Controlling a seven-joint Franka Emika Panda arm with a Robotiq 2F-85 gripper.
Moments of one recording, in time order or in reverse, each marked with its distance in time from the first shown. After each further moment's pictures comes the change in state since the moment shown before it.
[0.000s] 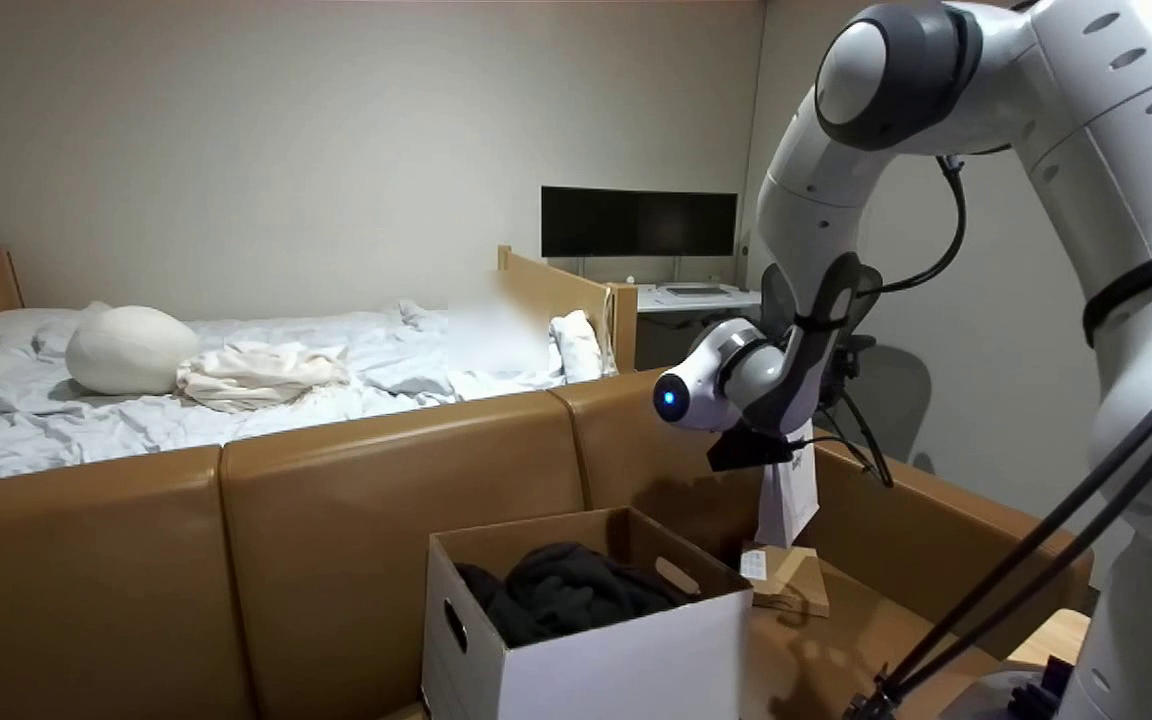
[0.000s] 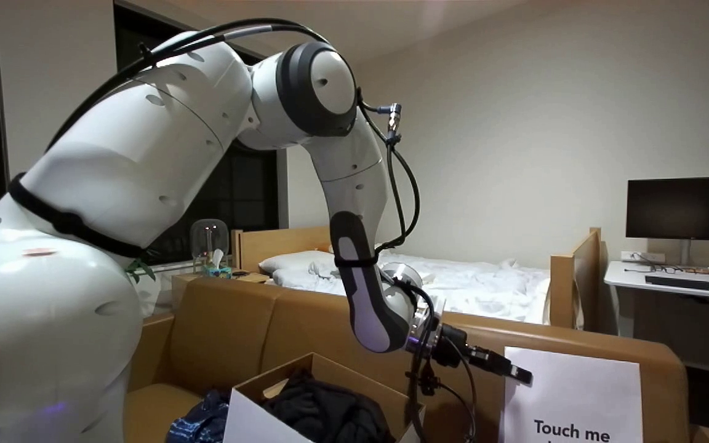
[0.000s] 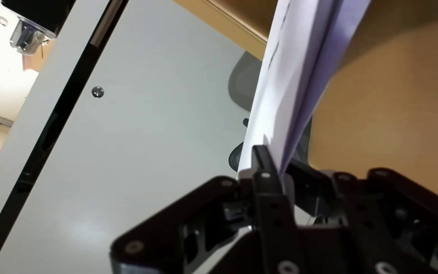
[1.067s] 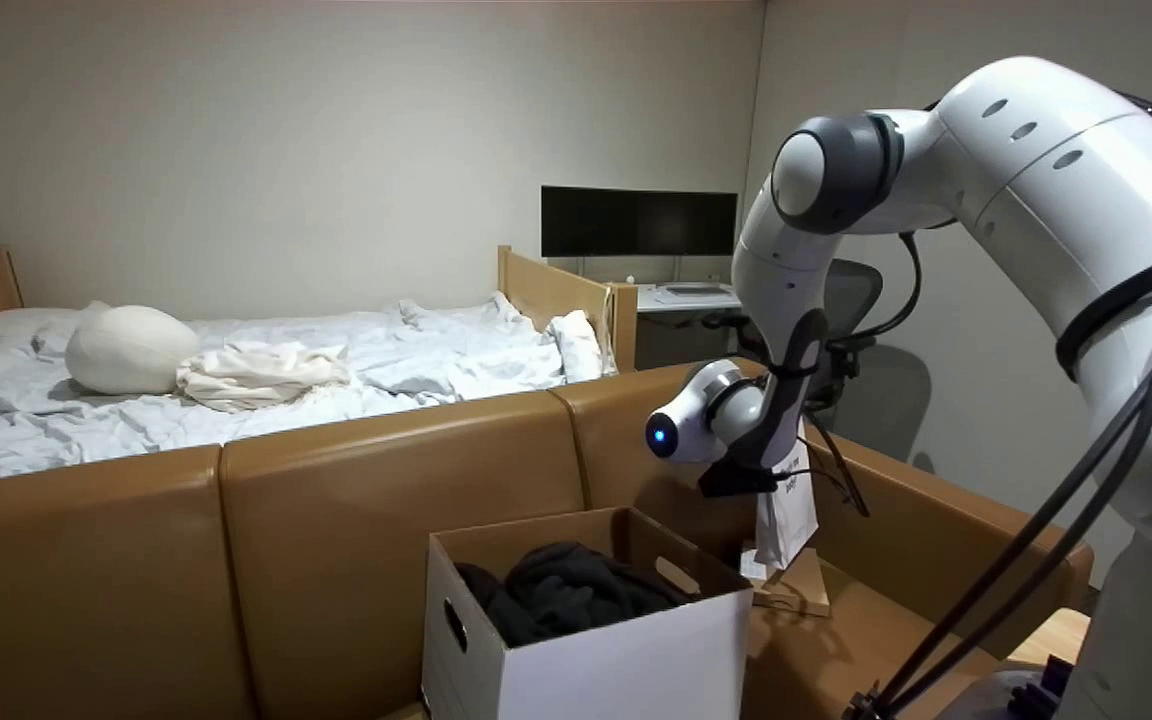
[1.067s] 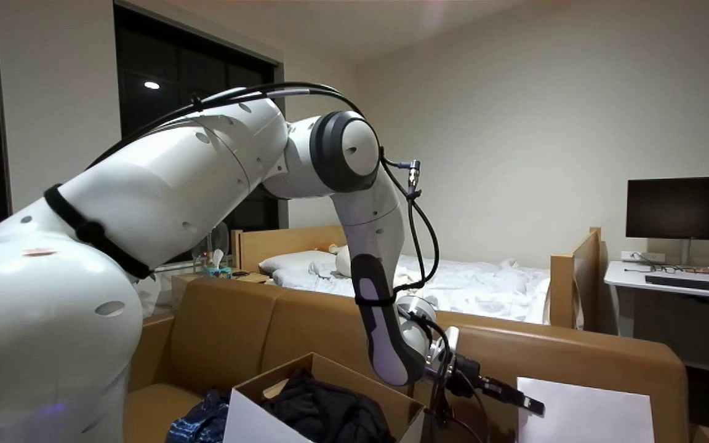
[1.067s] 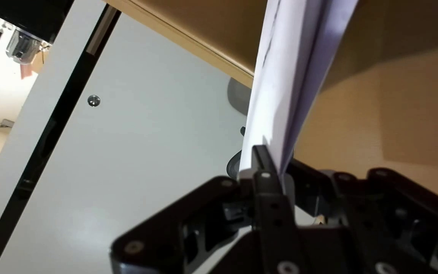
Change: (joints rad) arm -0.001 0.251 -0.019 0.231 0.000 -0.005 0.035
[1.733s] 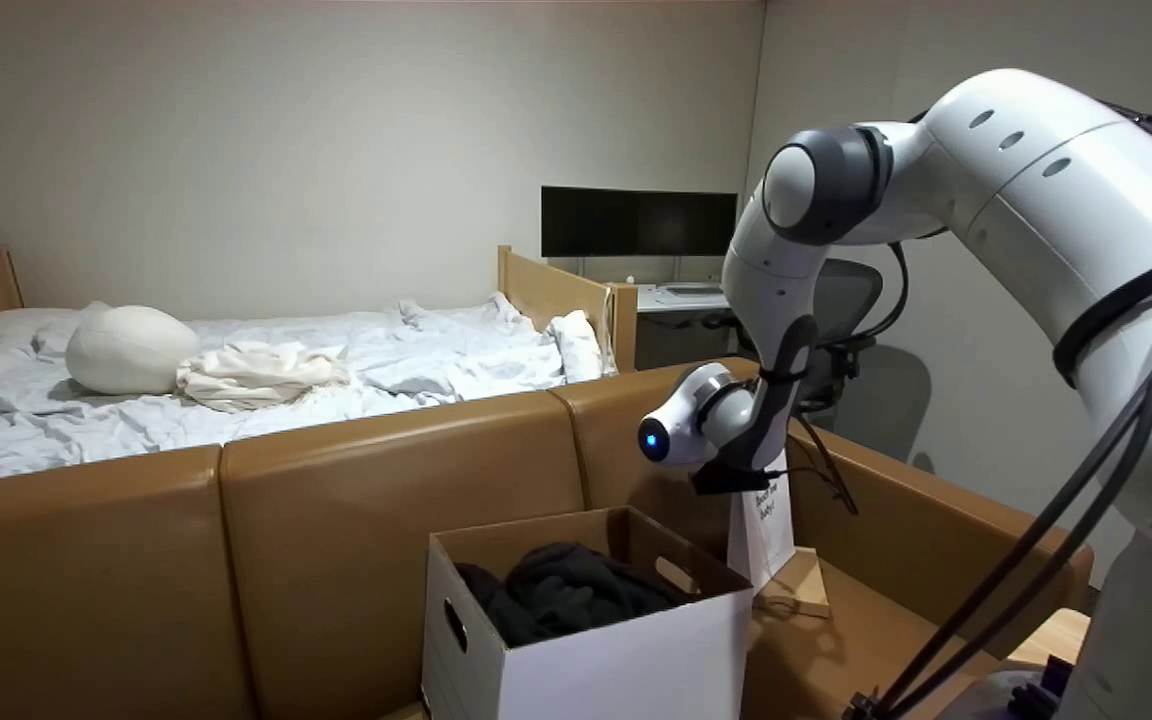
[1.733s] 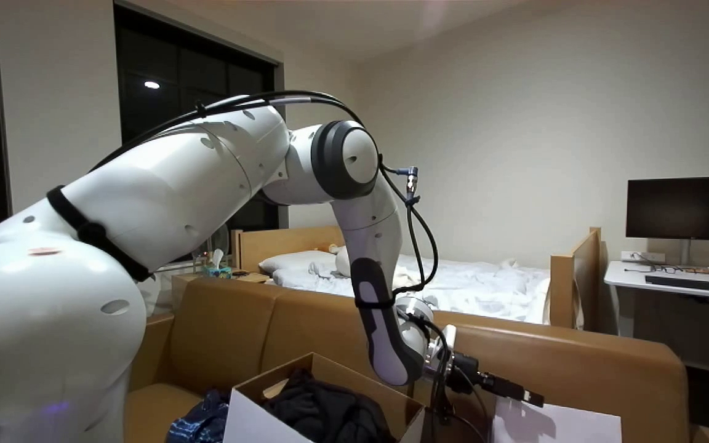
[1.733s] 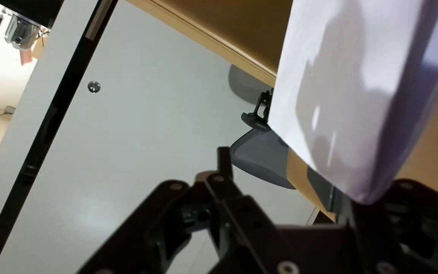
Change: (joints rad) arm 0.023 0.031 -0.003 0.046 -0.007 -0.040 0.002
